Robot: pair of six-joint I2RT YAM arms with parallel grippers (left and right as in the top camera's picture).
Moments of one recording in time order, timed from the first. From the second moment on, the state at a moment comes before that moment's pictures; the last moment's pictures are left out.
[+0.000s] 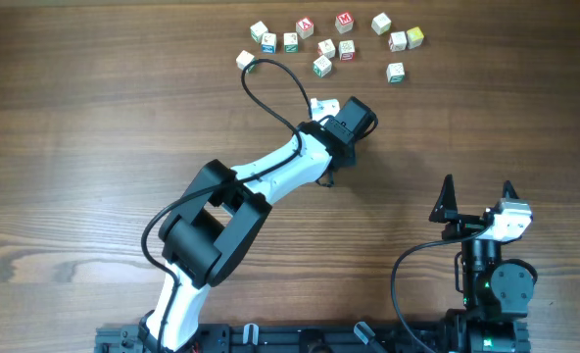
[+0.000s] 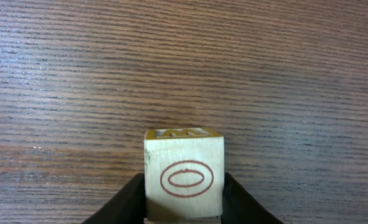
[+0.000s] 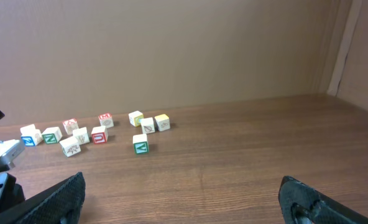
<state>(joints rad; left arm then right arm) -0.75 2.14 1.48 -0.52 -0.22 -0.79 -0.06 0.01 0.01 0.00 0.03 0.07</state>
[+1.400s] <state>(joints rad) -0.43 2.36 1.89 -0.25 0.02 -0.28 -0.06 0.01 0.01 0.00 0.03 0.07</state>
